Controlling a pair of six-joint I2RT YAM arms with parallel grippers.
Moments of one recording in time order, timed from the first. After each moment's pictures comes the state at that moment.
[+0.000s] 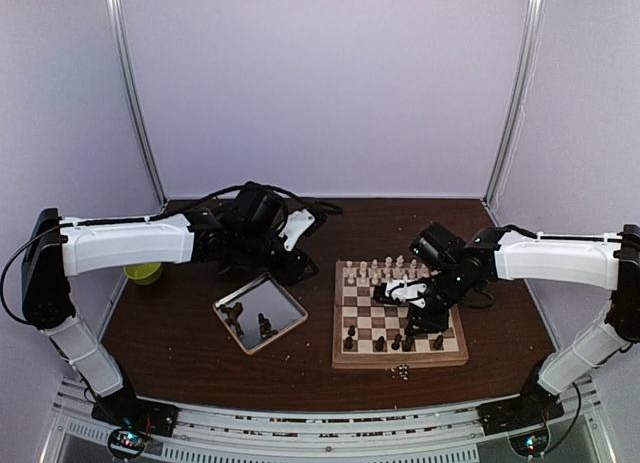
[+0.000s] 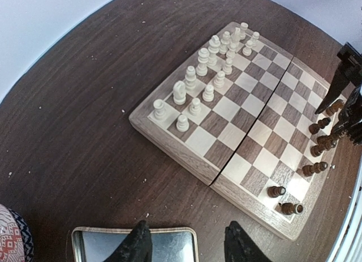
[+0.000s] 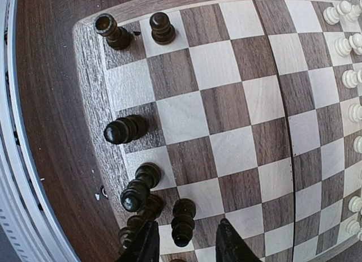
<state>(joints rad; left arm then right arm) -0.87 1.65 1.24 -0.33 0.10 0.03 0.75 1.46 0.96 -0.75 -0.20 -0.52</state>
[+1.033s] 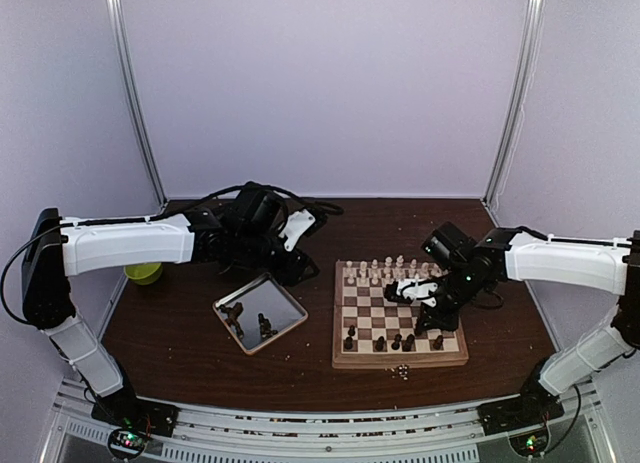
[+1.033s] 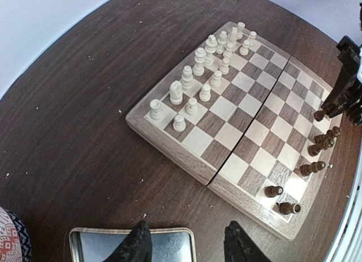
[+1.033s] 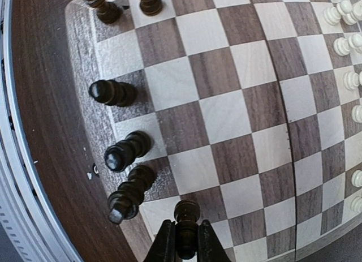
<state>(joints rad) -0.87 1.65 1.24 -0.33 0.11 0.03 0.70 1.40 0.92 -0.77 -0.19 -0.54</state>
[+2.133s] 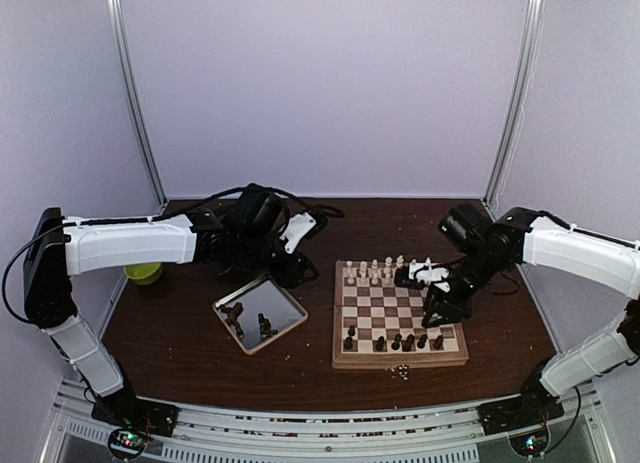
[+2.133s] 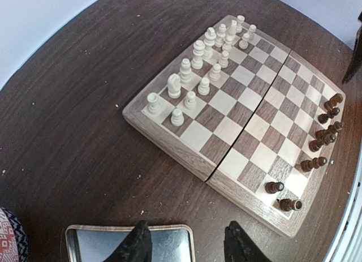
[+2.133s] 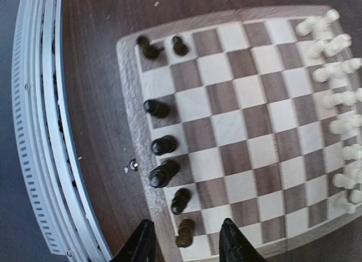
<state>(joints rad) -0.87 1.66 1.24 -0.34 0.12 0.03 0.64 1.34 1.00 -0.95 -0.34 -0.62</state>
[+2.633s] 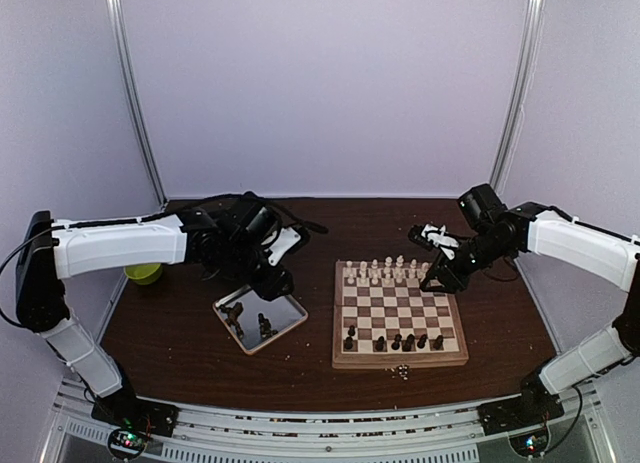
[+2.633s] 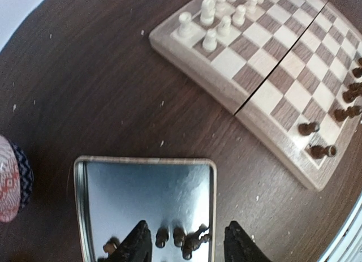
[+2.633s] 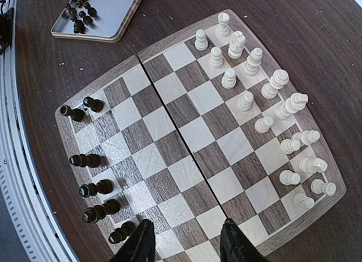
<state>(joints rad) -0.87 1.61 1.22 -0.56 0.00 0.01 0.42 1.36 1.02 -0.73 -0.42 -0.46</state>
